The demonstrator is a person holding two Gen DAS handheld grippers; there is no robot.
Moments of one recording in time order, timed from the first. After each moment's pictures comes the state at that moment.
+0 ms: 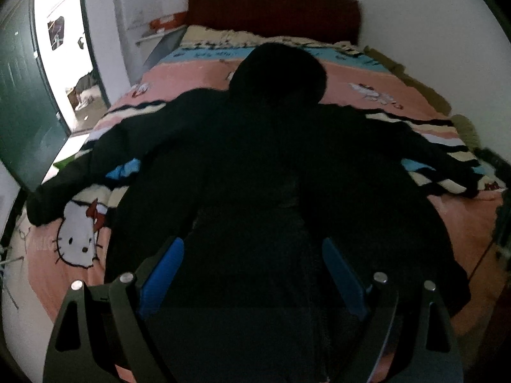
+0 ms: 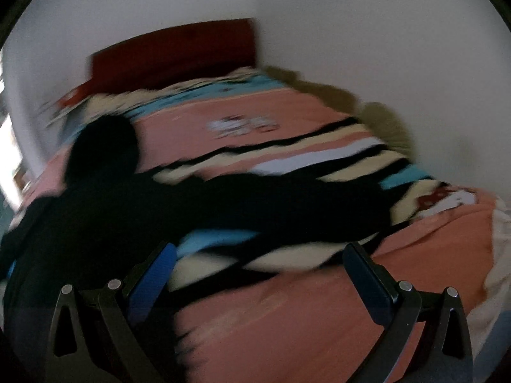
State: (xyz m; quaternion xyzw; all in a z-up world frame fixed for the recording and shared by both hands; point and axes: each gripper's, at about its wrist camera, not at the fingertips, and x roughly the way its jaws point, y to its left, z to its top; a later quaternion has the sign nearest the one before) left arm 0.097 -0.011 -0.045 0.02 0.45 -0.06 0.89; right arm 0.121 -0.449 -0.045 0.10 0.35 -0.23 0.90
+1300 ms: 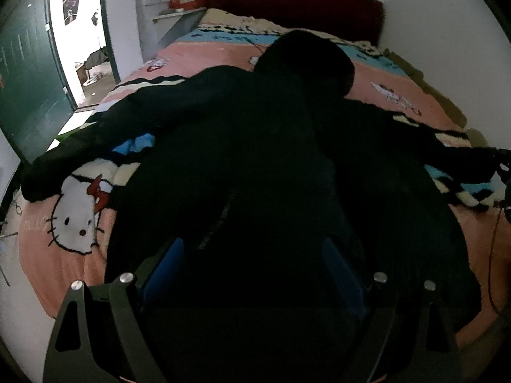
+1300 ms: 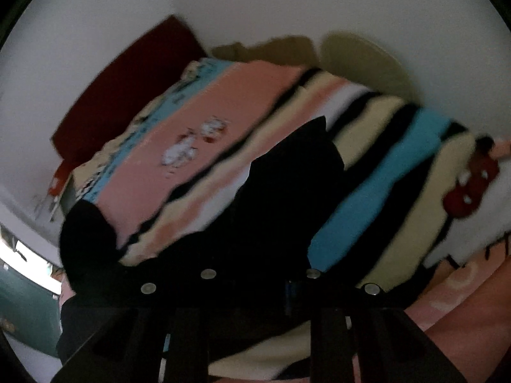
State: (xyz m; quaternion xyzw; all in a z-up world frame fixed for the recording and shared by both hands) left arm 0.110 0.030 -0.072 -0.02 0.46 -0.04 0.89; right arm 0.178 -0.636 -0.072 0.31 0.35 -0.19 0.86
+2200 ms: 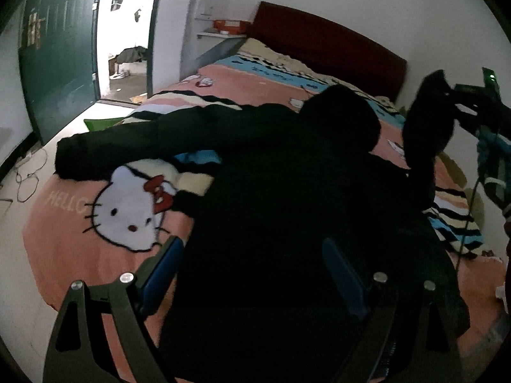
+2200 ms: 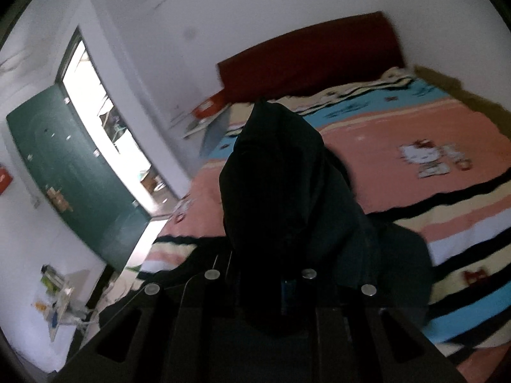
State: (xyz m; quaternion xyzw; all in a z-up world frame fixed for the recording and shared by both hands) left arm 0.074 0.144 -0.060 -0.12 0.39 0.00 0.91; right arm 0.298 -0.252 0.054 0.19 0.33 0.12 0.92
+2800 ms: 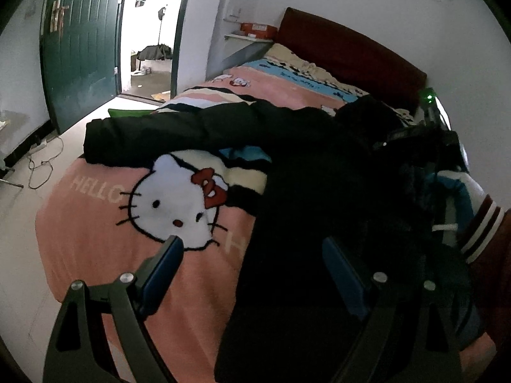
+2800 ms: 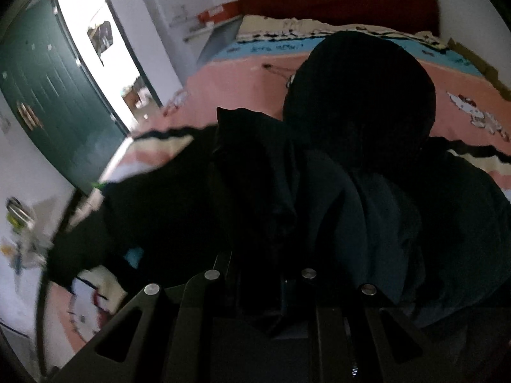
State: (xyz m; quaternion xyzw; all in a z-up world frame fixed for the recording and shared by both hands) left arm 0.064 0.197 -0.085 -0.13 0.38 0.03 0.92; right arm 0.330 -0.065 -0.091 0.07 0.47 0.10 0.88
